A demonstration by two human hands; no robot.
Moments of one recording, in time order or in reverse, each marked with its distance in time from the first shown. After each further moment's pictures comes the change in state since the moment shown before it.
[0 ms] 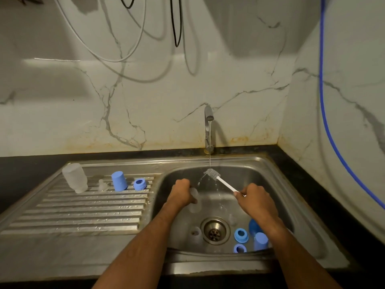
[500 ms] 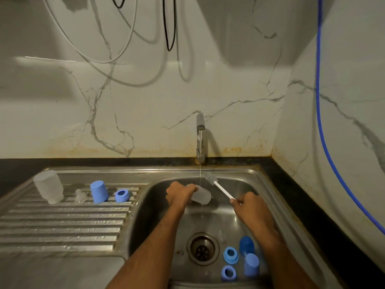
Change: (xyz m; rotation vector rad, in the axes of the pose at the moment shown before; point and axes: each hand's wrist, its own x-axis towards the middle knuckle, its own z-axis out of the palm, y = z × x) left_hand 0.035 0.060 0.008 -0.704 0.282 -0.326; right_hand 0.039 0.006 -0.013 0.024 0.080 0.011
